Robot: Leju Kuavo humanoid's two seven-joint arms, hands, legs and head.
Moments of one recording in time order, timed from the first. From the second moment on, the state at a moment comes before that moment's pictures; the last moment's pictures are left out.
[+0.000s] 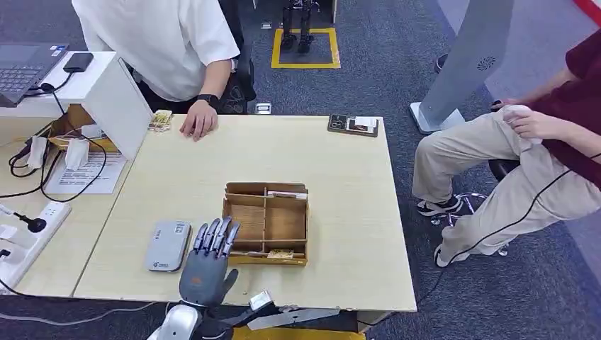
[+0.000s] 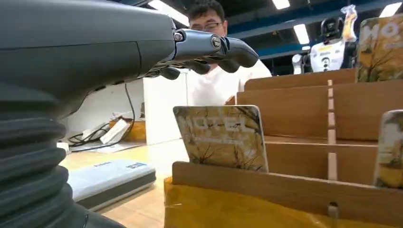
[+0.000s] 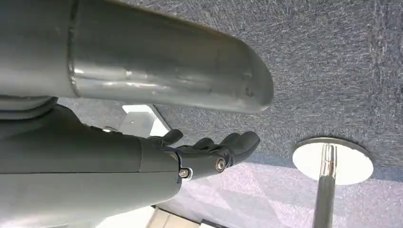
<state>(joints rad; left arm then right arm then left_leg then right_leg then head) -0.03 0.03 -0.53 -1.24 -1.55 0.61 0.22 -0.09 0.19 -1.39 -0.41 1.40 -0.69 -0.19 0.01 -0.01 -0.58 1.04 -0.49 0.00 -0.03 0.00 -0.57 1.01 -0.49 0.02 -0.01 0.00</state>
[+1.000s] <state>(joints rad) 0.04 0.01 -0.50 -1.40 -1.51 0.69 0.05 -0.09 0.19 -1.39 -0.41 1.44 -0.69 -0.19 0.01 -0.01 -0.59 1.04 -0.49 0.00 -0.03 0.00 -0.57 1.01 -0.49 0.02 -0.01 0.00</state>
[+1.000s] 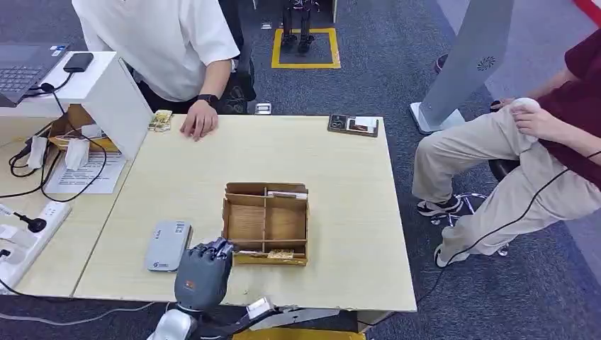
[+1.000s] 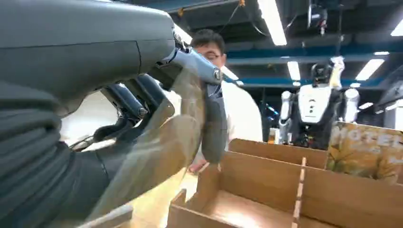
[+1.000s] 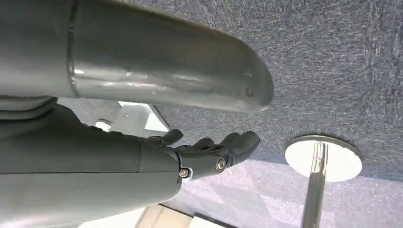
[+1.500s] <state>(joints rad) 0.09 -0.13 -0.31 -1.49 -1.26 0.70 -0.40 -0.09 0.19 -1.39 -0.42 1.45 -0.69 -0.19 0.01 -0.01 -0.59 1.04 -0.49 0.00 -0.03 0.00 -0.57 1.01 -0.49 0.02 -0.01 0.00</state>
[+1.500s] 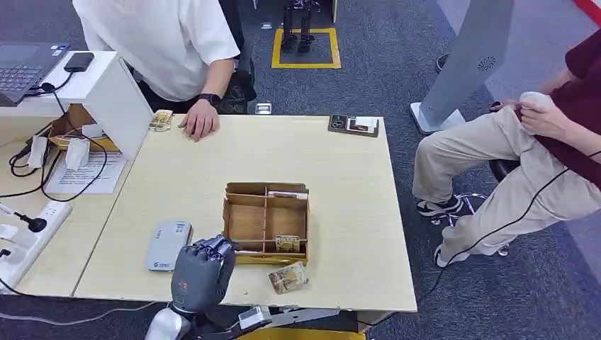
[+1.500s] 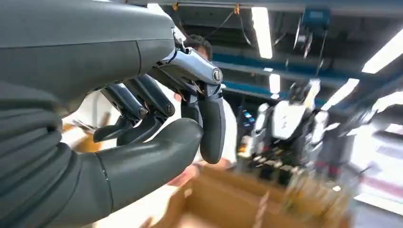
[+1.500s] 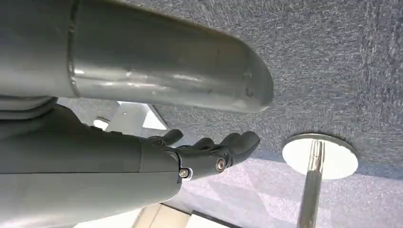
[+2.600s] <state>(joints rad) 0.13 -0.29 -0.08 -1.62 -1.30 0.70 -0.70 -0.09 0.21 -1.41 -0.45 1.50 -0.69 -0.20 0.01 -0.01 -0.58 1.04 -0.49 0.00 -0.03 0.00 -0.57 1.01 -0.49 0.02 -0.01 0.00</state>
